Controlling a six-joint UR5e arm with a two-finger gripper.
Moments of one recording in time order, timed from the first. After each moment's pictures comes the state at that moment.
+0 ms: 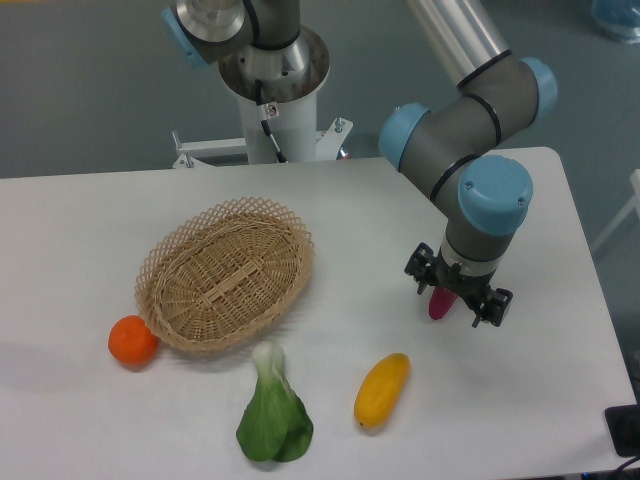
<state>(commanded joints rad) 2.60 -2.05 -1.50 -1.12 1.56 1.26</state>
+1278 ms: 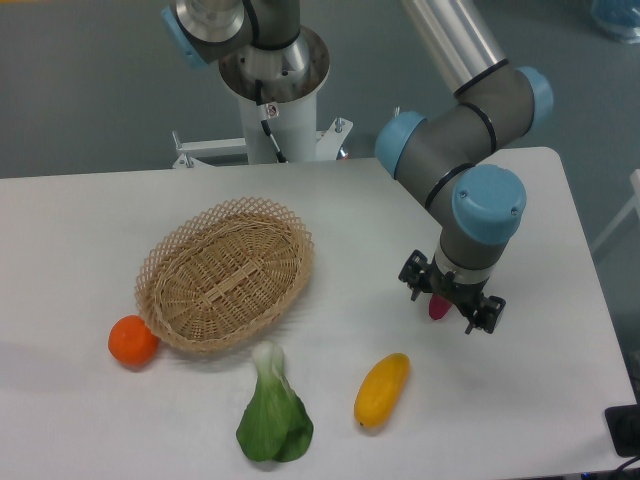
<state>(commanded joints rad) 2.58 -2.08 -1.50 -1.10 1.49 1.23</state>
